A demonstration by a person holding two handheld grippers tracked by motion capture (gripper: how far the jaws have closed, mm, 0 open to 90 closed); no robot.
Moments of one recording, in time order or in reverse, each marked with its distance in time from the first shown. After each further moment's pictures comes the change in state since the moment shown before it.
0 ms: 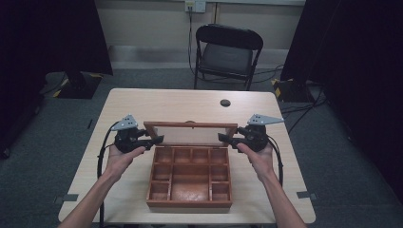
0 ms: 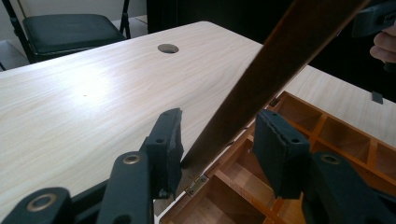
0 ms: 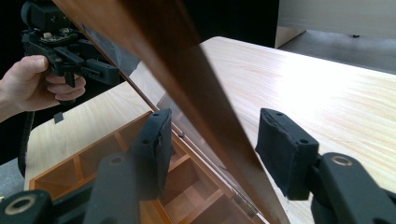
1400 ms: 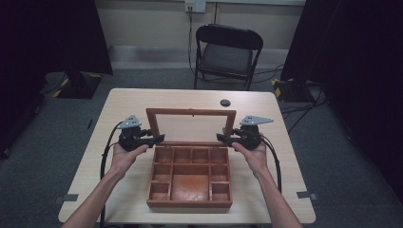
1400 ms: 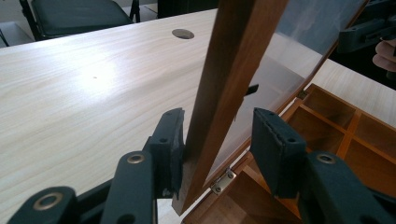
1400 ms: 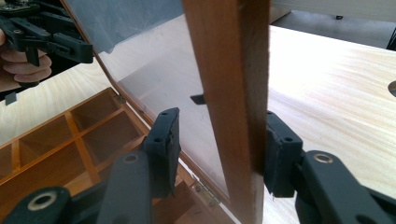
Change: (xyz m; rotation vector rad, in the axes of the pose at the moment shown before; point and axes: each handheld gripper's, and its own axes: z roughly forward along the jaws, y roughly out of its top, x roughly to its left) left arm 0.018 -0.015 0.021 0.027 0.029 -0.044; right arm -0.025 -0.021 0.029 0.076 -0.067 -0.015
